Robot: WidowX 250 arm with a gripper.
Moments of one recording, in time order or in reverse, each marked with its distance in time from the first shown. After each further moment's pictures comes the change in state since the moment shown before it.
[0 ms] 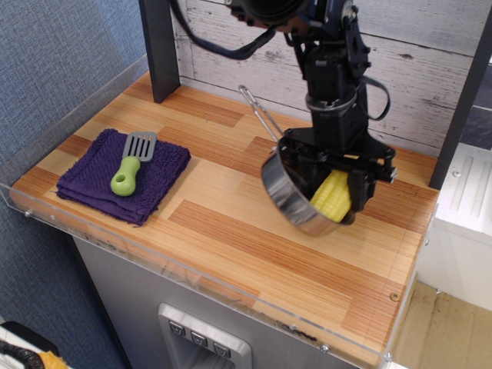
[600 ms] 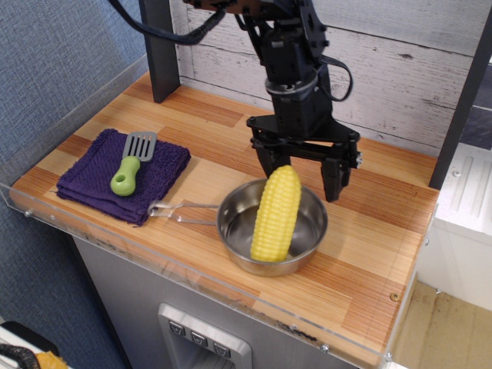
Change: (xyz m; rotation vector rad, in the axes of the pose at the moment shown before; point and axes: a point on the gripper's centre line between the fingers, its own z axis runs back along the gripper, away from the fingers) arm -0.007 0.020 0.030 -0.053 -0.060 0.065
